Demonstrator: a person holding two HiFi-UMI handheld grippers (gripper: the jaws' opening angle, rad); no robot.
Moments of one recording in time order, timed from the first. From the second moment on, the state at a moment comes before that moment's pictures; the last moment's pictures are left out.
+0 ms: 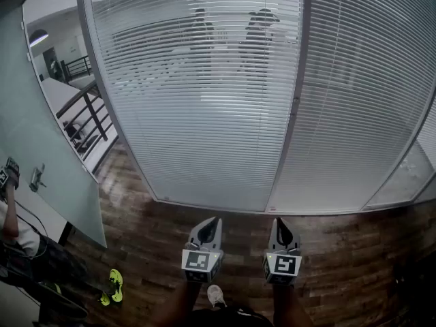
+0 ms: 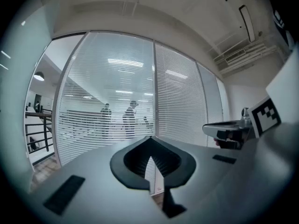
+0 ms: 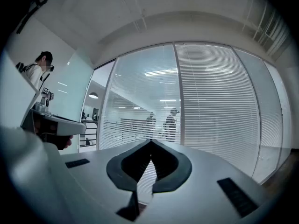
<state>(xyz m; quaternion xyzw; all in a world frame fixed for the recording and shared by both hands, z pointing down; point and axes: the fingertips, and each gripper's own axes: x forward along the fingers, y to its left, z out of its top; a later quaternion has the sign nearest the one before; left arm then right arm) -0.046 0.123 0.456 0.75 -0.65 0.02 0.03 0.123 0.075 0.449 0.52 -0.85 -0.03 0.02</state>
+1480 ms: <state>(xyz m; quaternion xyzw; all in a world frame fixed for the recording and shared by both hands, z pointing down) -0.075 0.069 0.463 0.76 -0.65 0.03 0.03 0.089 0.027 0.465 0.51 -0.86 -0.03 0.06</state>
